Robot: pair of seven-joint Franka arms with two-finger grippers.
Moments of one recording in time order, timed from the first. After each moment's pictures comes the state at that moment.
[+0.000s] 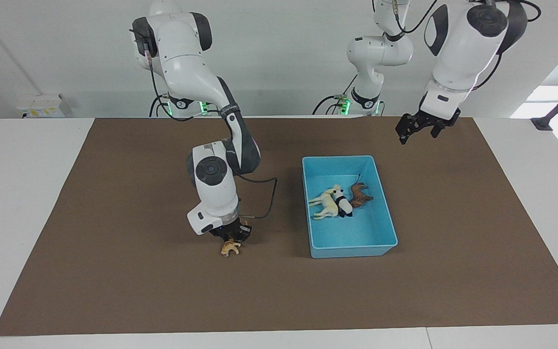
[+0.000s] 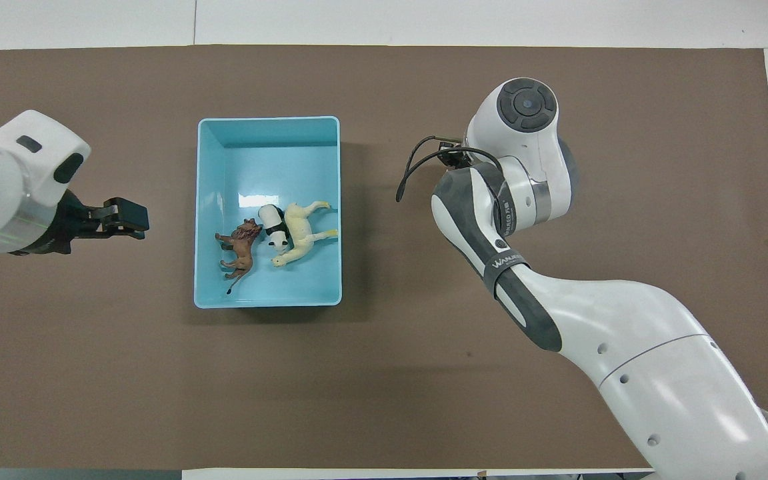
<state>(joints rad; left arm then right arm) -0.09 -0.08 -0.04 -1.77 0.03 1.64 -0.22 0.46 0.66 -0.14 -1.49 0.11 2.20 0.52</state>
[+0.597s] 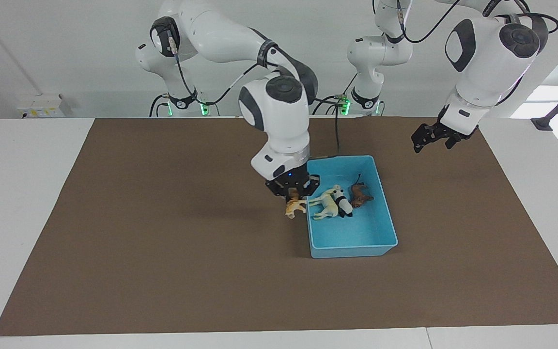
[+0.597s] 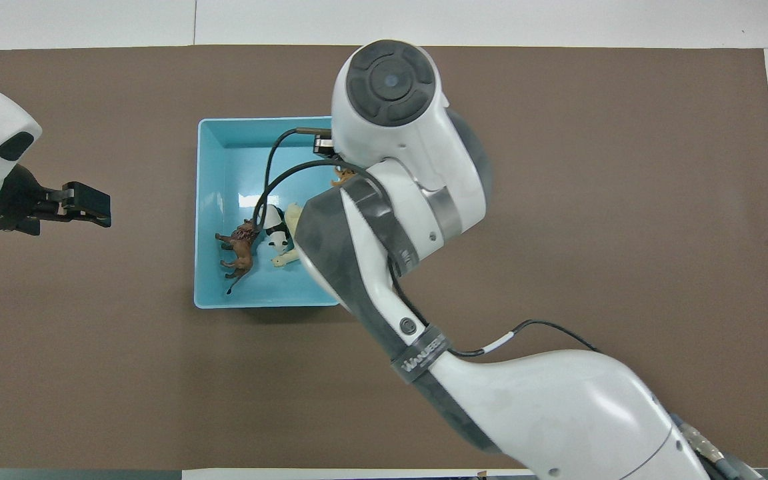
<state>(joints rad) -0.04 0.01 -0.05 -1.72 0.01 1.65 -0.12 0.70 0.70 -0.13 -1.00 0.11 1.91 0.67</state>
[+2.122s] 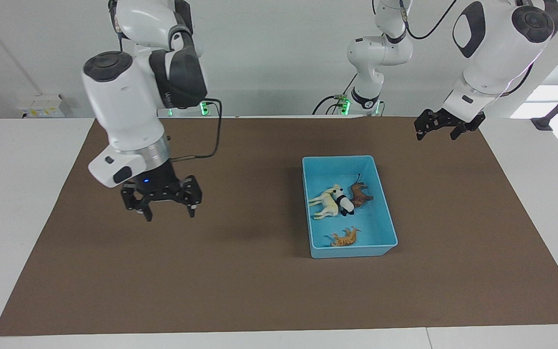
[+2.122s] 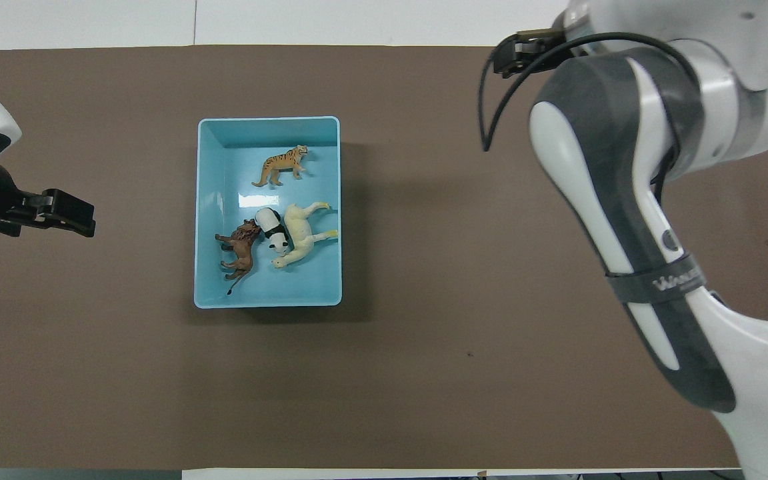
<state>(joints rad) -0.05 0.01 -0.04 -1.63 0.01 1.52 0.00 0.27 0.51 -0.21 -1.10 0.11 1.79 0.05</state>
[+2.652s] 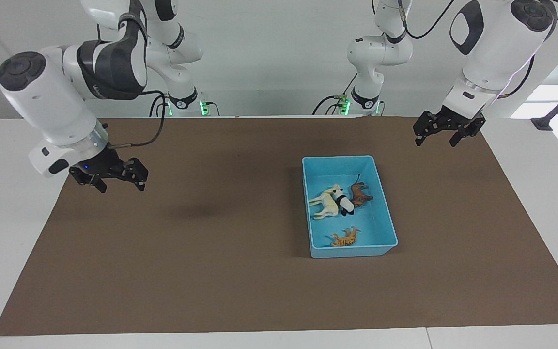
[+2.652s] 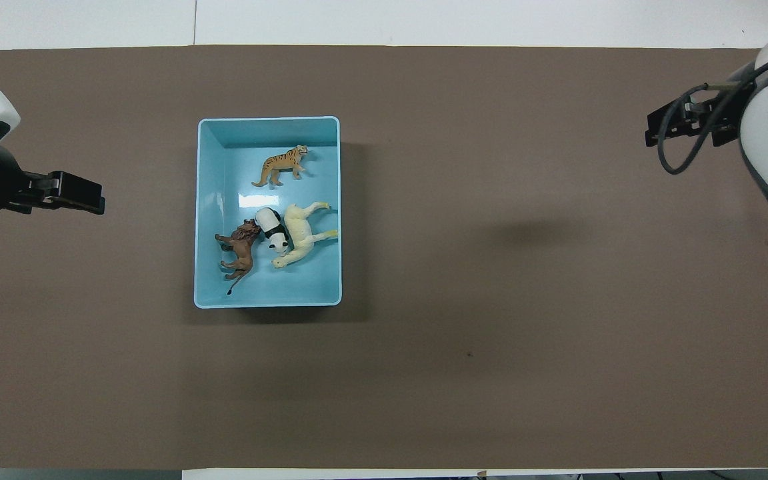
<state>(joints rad) -0.05 0.00 -0.05 -1.65 -0.02 1.64 0.00 0.16 0.26 -0.21 -1.40 0.10 1.65 -0.04</state>
